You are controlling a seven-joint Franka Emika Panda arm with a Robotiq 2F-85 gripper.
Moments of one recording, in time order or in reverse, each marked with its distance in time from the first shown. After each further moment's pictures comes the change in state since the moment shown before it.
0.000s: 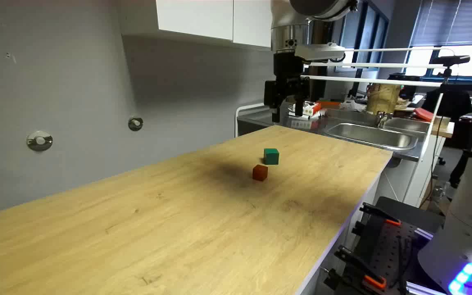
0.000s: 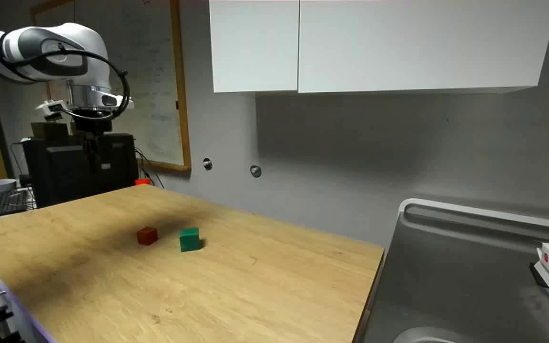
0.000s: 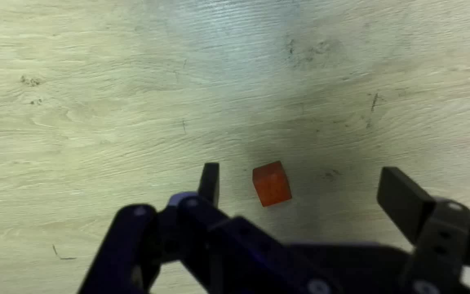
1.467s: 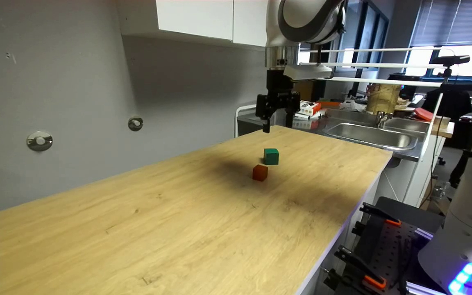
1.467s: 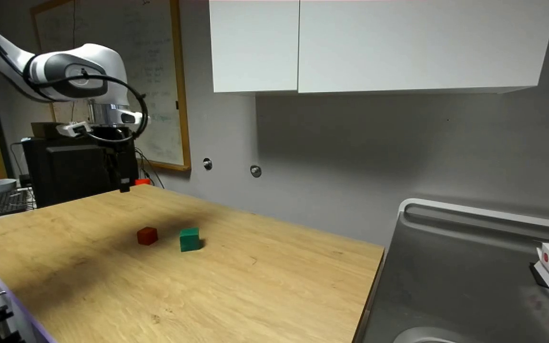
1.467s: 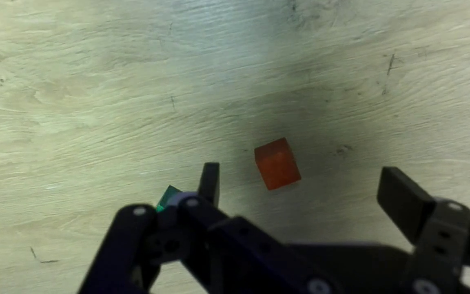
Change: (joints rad) arm 0.002 0.124 -0.050 0.003 0.000 0.156 -0.005
